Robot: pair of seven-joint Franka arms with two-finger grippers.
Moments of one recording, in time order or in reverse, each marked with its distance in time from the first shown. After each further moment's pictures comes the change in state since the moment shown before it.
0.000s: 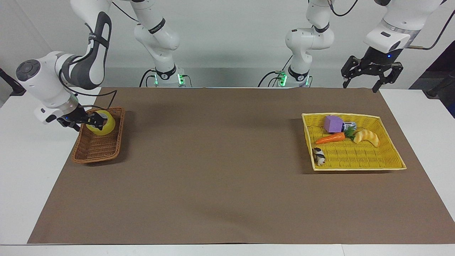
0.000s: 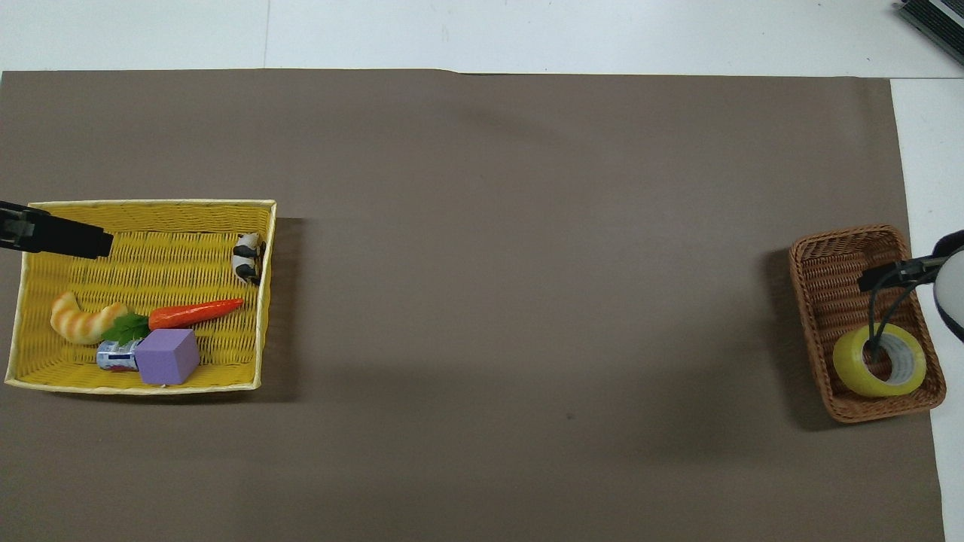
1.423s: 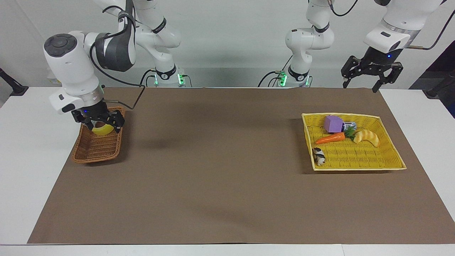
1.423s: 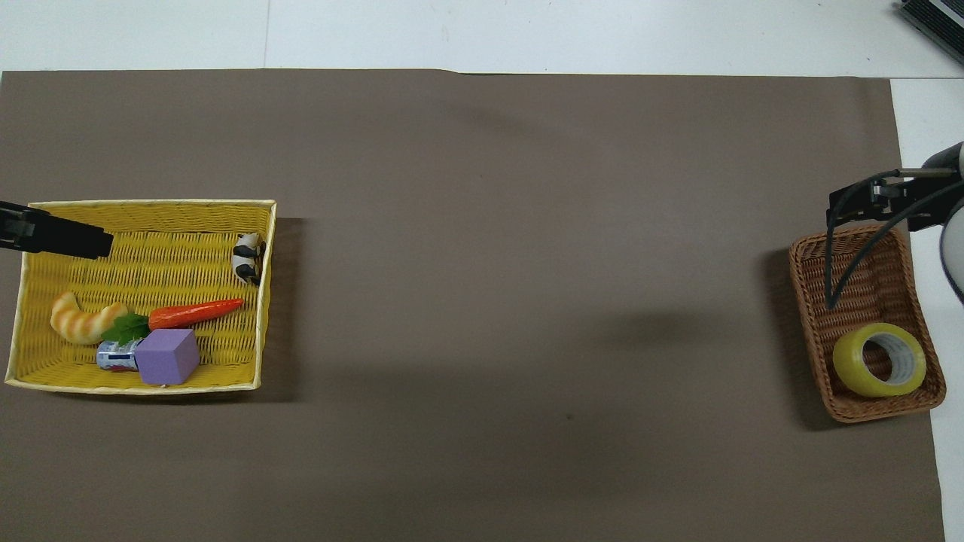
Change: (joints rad) left arm 0.000 0.000 0.000 0.000 0.000 0.000 0.000; right arm 0.208 -0.022 0.016 0.364 0.053 -0.360 0.365
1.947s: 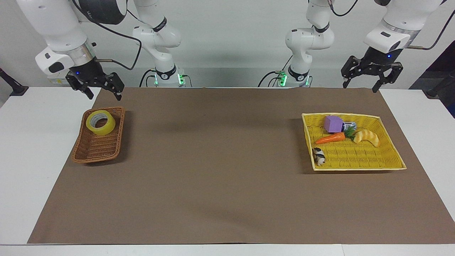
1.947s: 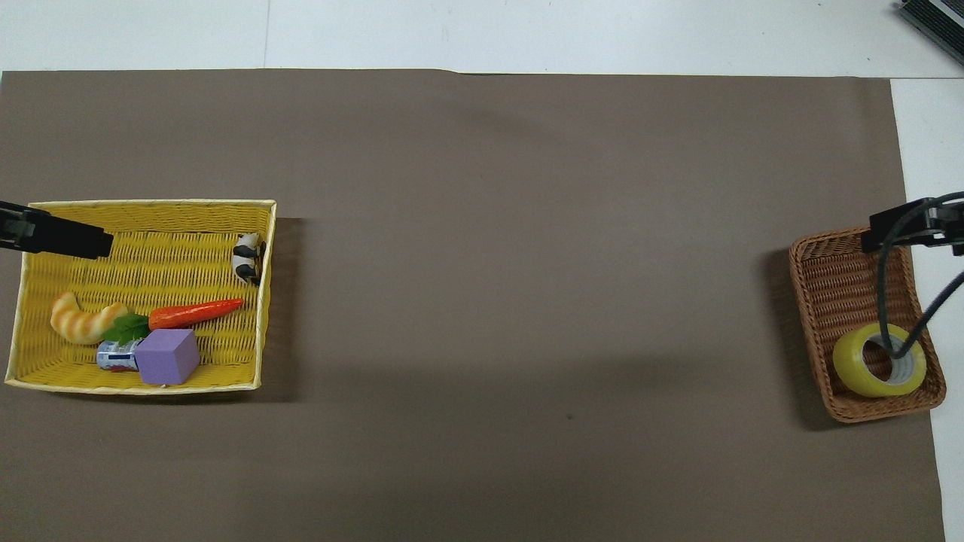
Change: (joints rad) left arm 0.000 0.000 0.000 0.000 0.000 0.000 0.000; right arm 0.071 -0.091 -0.068 0.052 0.034 -0.152 -0.027
